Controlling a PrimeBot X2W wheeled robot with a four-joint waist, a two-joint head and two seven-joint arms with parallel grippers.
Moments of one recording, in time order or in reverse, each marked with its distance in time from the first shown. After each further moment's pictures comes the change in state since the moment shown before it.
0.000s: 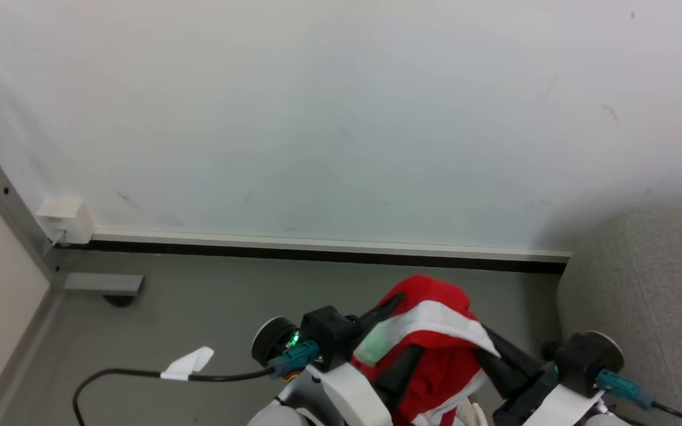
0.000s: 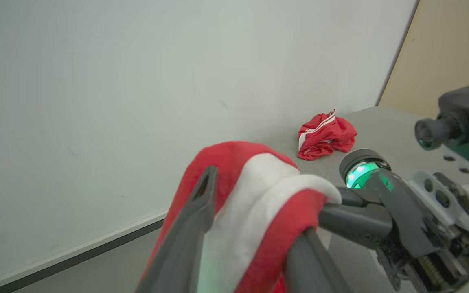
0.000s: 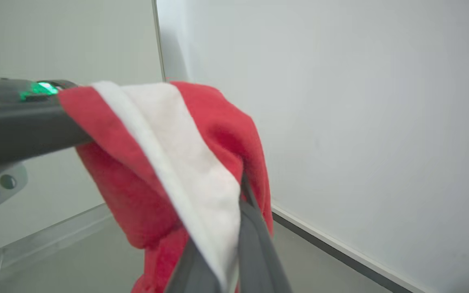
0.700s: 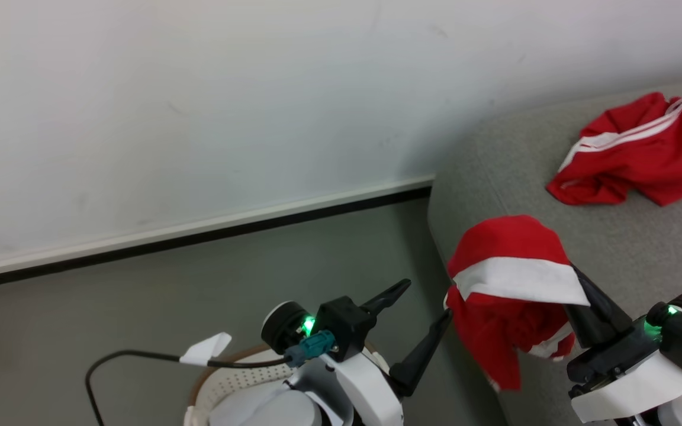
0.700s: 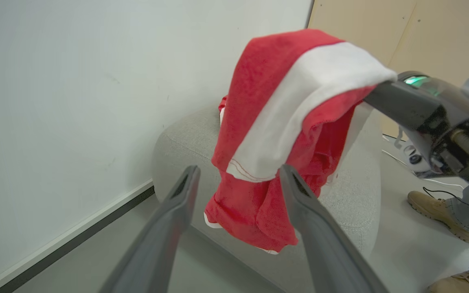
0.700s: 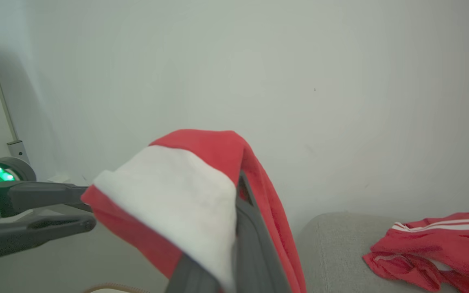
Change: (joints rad) left arm -0.066 -0.013 -0.036 0.079 0.026 -0.018 -0.029; right arm 0.078 -0.082 -0.301 -0.181 -0.069 0.000 -0.009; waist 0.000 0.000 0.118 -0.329
